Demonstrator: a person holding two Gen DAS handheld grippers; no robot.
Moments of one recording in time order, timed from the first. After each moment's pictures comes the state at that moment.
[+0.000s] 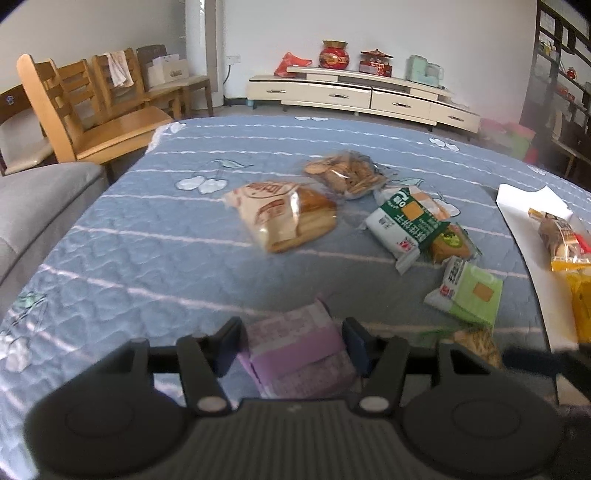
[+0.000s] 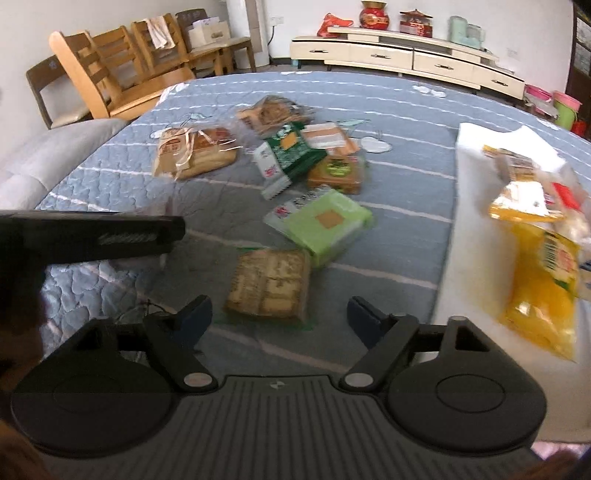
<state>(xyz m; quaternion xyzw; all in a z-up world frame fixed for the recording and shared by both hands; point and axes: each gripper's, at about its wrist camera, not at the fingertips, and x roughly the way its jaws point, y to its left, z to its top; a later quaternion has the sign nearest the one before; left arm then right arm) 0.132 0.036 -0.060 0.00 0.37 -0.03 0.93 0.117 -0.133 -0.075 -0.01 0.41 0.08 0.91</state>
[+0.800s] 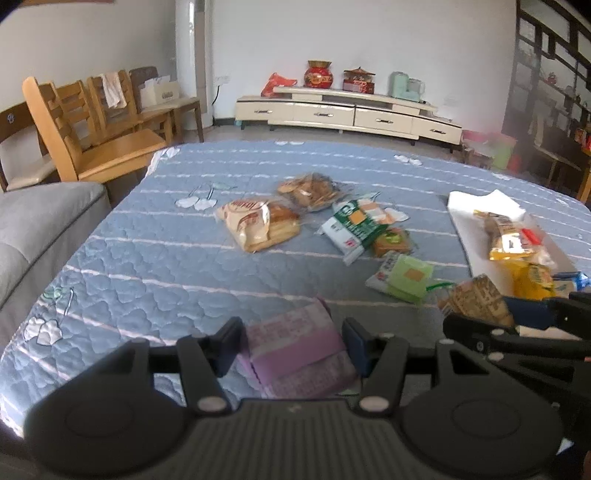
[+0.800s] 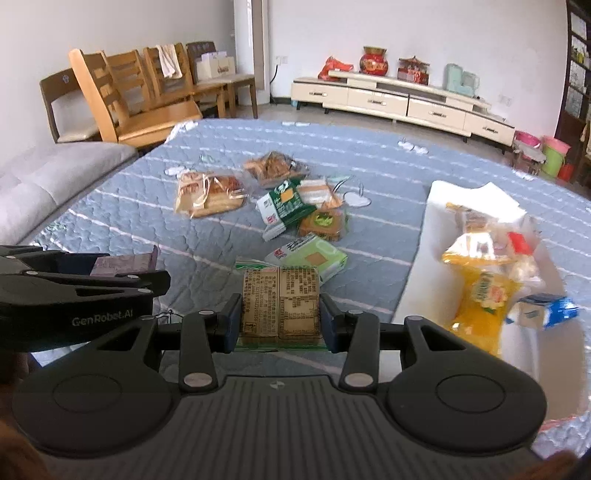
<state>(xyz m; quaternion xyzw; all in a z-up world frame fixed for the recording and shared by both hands) 0.063 0.019 -0.022 0.01 0.34 -0.05 0.94 0.060 -0.154 -0.019 -0.03 0.34 0.07 0.94</state>
